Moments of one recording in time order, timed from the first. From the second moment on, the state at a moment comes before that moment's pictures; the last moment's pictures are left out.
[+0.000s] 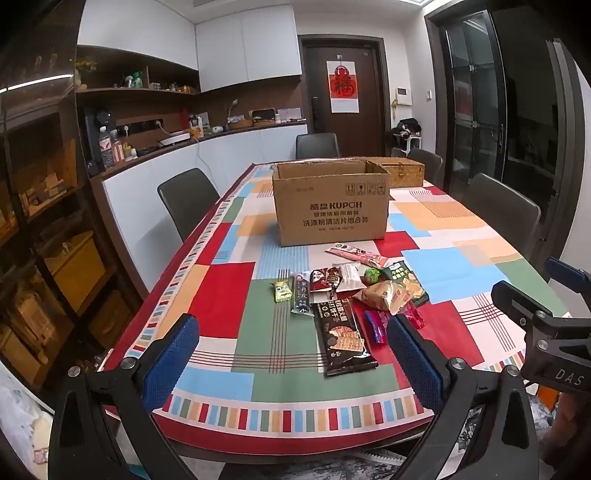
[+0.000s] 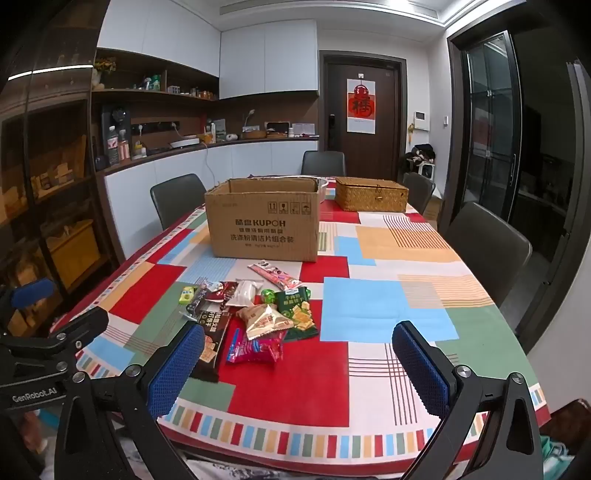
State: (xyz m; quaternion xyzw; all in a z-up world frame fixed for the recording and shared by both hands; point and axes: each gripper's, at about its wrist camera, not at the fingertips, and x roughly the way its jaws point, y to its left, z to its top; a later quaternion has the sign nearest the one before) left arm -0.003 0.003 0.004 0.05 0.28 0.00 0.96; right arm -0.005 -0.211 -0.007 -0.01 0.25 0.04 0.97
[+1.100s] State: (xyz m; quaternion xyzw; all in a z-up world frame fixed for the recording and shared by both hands) left arm -0.004 0.004 0.004 0.05 0.28 0.00 0.96; right arm -0.005 -0.212 -0.007 -0.01 0.26 0.04 0.97
